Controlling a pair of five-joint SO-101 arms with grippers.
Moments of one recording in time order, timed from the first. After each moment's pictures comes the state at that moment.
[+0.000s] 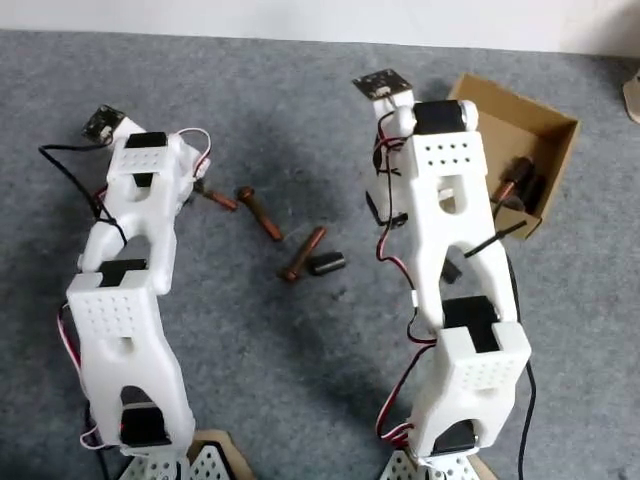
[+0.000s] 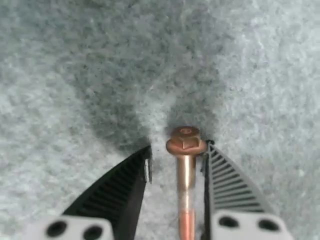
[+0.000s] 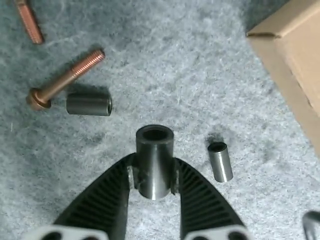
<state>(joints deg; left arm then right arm) -11.2 36.8 -14.9 57.2 60.8 -12.3 17.4 -26.7 98.7 19.4</state>
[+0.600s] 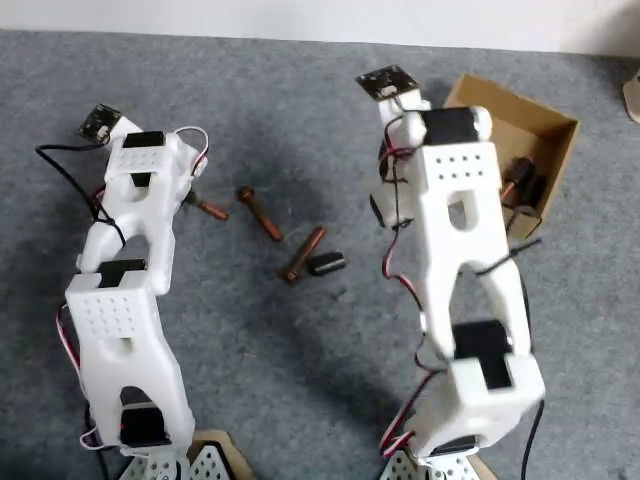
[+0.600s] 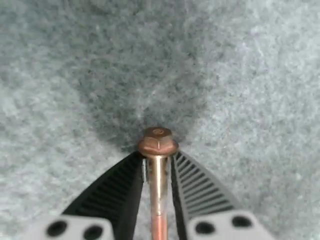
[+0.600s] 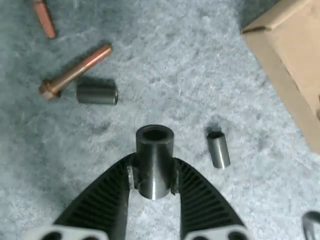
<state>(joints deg) -11.4 36.8 -15.0 57.1 61.0 -12.4 4.6 -18.3 98.6 19.7</state>
